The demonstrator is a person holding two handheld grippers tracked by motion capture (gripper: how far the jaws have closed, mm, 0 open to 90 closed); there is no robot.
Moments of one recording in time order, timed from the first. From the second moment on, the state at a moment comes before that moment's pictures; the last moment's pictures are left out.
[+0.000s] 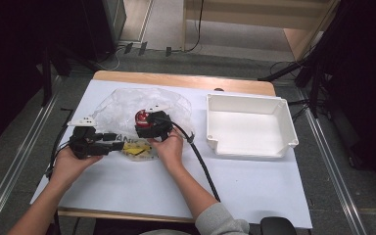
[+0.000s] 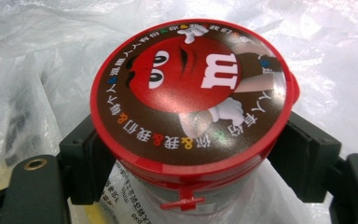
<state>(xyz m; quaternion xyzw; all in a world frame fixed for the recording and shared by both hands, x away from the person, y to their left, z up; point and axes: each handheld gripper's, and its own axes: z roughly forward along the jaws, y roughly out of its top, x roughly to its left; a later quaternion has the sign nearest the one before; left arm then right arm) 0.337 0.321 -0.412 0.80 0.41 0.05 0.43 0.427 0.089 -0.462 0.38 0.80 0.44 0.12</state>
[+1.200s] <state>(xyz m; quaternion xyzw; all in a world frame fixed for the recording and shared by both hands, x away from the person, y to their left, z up) 0.338 0.322 -0.414 0.81 0.41 0.04 0.42 0.423 0.068 -0.426 0.35 0.82 0.43 0.11</state>
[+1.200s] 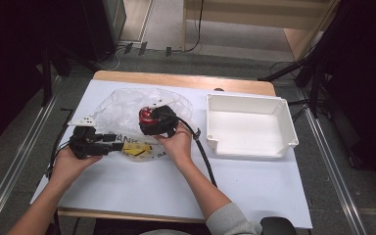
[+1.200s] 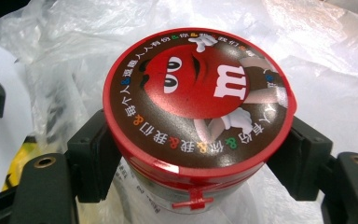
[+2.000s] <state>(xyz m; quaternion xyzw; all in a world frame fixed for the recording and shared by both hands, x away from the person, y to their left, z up) 0.337 0.319 -0.415 0.81 0.41 0.05 0.42 0.410 0.047 -0.384 0.31 0.84 0.44 0.08</state>
